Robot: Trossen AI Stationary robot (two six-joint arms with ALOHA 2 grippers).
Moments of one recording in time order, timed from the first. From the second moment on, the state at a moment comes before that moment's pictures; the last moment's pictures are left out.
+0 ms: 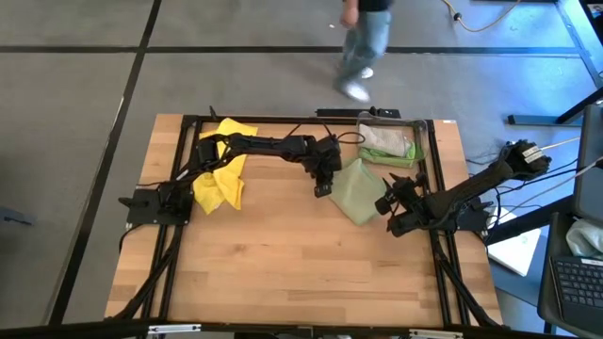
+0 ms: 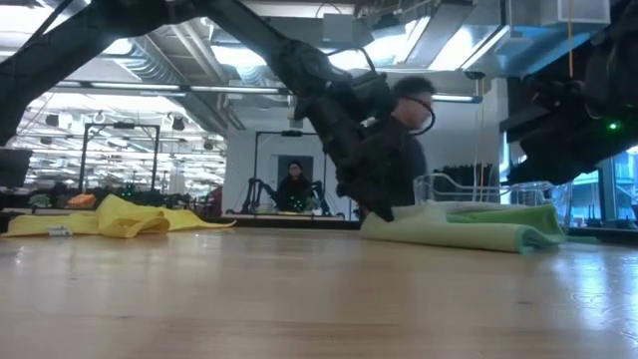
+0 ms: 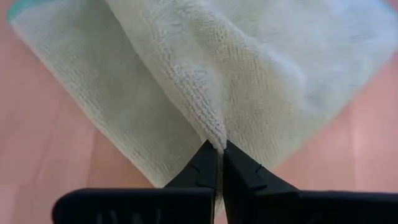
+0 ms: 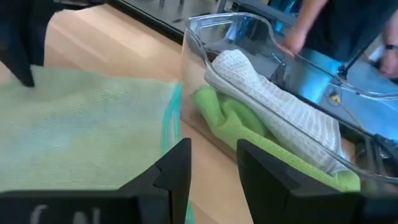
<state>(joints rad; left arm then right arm) 0.29 2.27 1.76 -0.53 0.27 0.06 0.42 1.12 0.30 -0.59 1.19 1.14</state>
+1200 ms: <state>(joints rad) 0.28 2.27 1.73 -0.61 0.22 0.08 0.38 1.63 0.69 -0.17 0.66 0.30</state>
